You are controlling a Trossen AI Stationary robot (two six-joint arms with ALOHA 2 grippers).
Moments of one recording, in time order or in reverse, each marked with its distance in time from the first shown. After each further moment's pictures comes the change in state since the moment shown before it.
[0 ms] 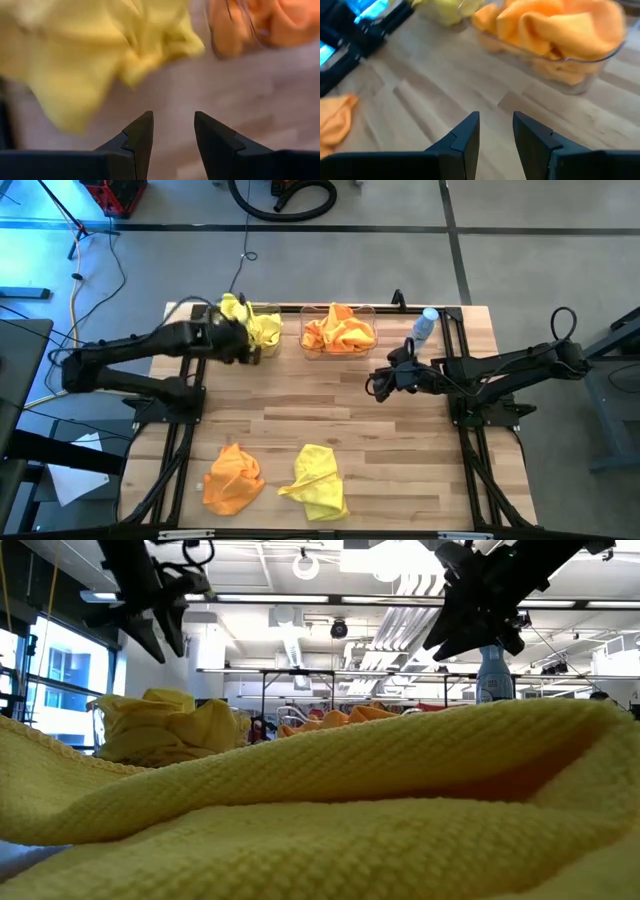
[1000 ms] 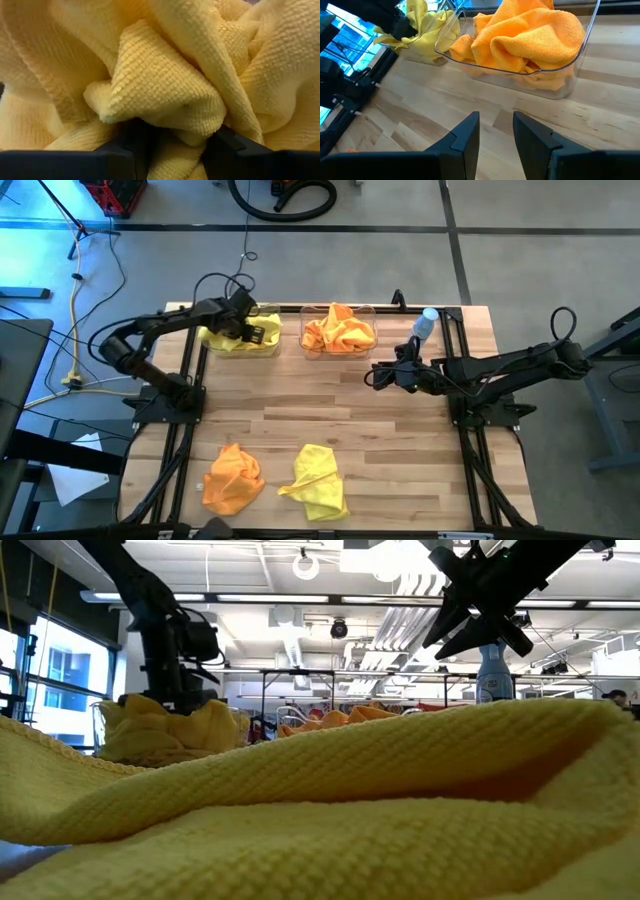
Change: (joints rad) left arm 0.556 0.445 -0.130 0.386 0.120 0.616; right arm 0.000 0.000 0.000 0.000 0.138 0.229
